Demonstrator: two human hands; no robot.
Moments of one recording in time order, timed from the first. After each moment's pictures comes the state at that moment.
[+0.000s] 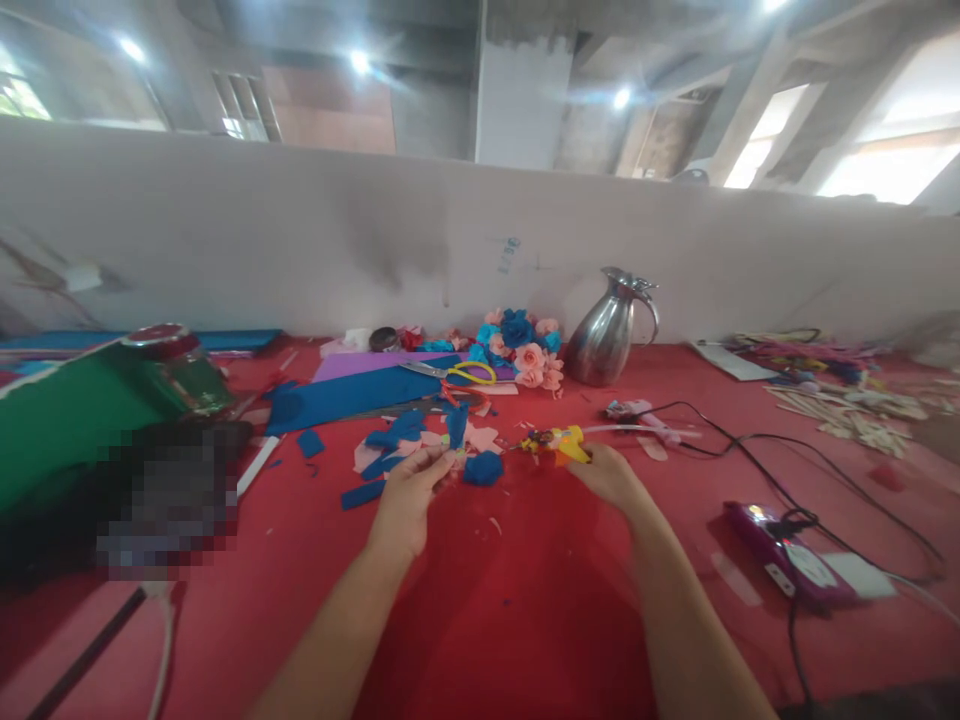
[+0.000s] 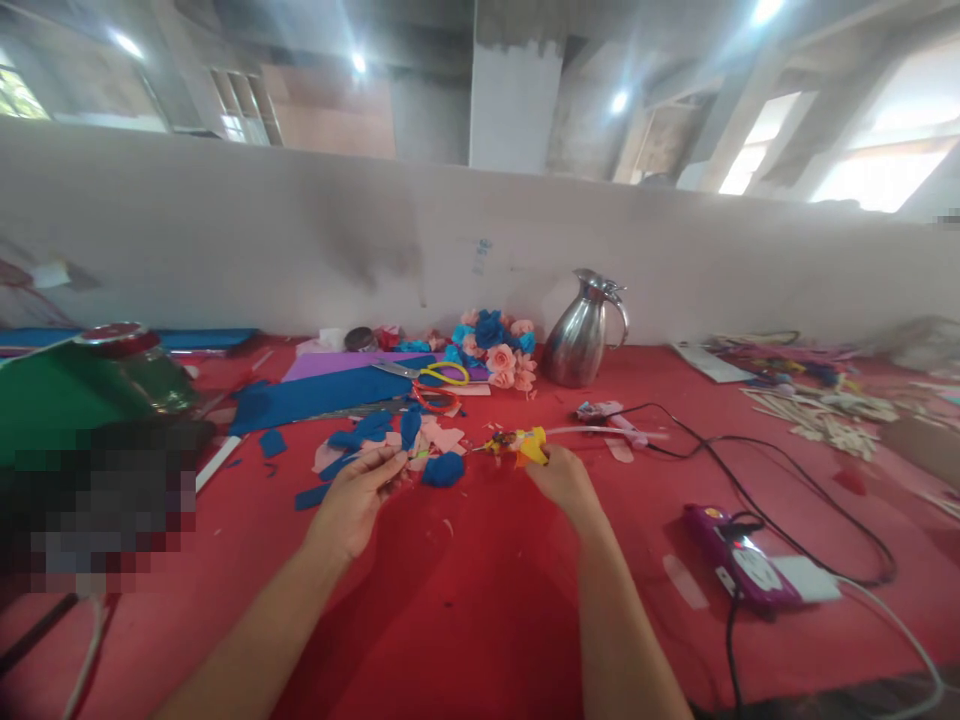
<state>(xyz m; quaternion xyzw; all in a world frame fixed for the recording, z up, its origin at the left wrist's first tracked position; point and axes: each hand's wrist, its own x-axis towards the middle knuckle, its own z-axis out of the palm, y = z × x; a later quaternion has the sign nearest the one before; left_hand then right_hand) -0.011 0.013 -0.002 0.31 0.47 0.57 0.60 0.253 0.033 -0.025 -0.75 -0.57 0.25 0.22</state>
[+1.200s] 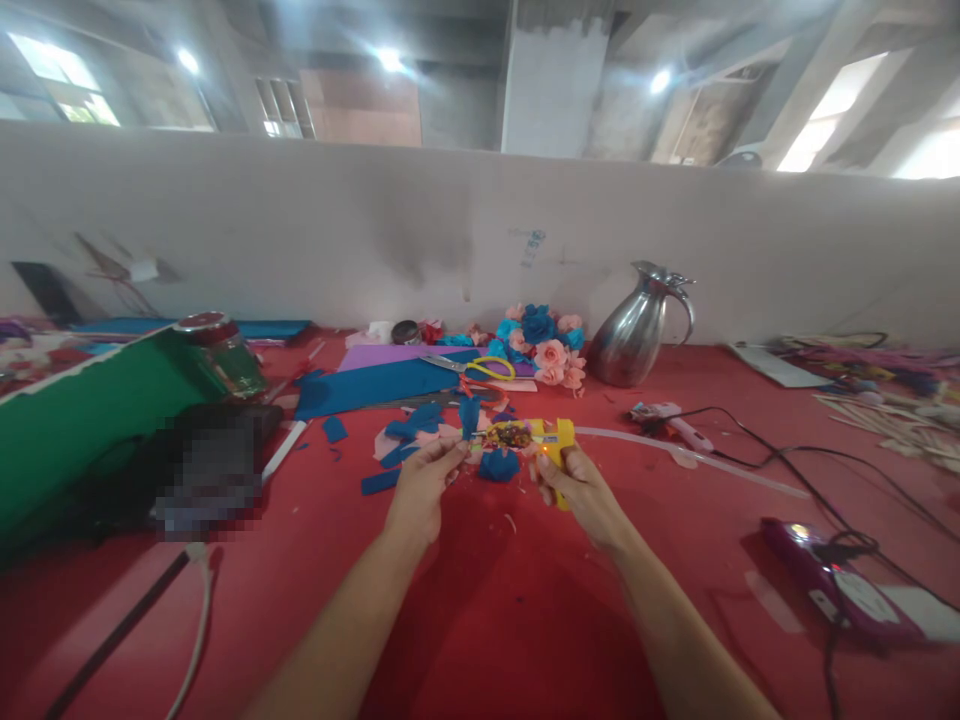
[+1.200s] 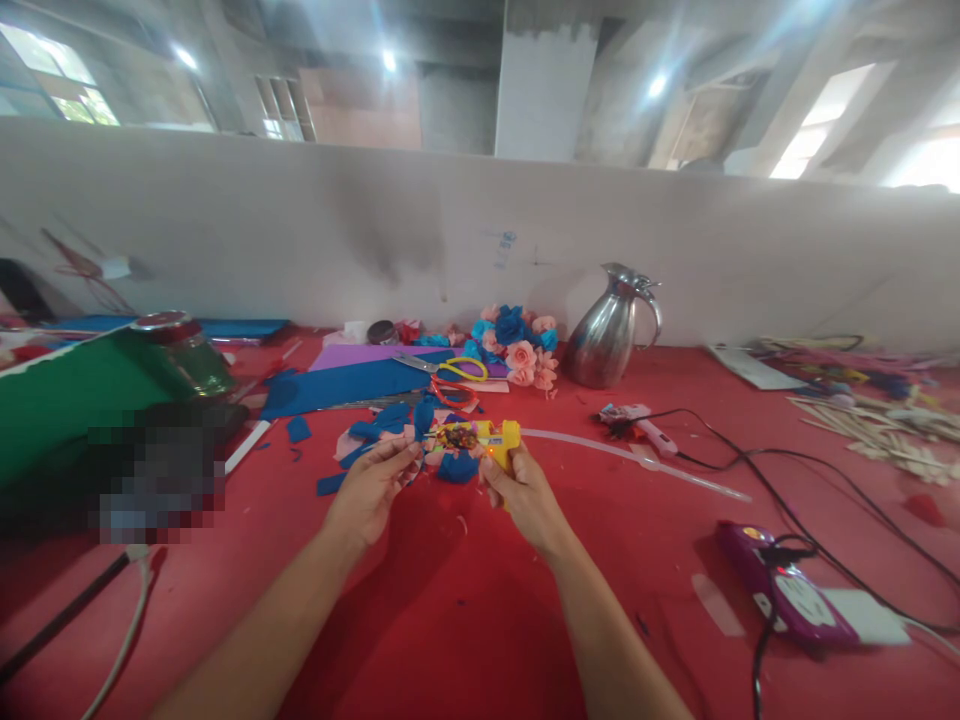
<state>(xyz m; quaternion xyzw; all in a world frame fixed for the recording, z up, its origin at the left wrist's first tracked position) -0.013 0.015 -0.007 0.31 0.47 0.59 0.58 0.179 -0.001 -0.003 -0.43 -0.55 0.53 0.48</state>
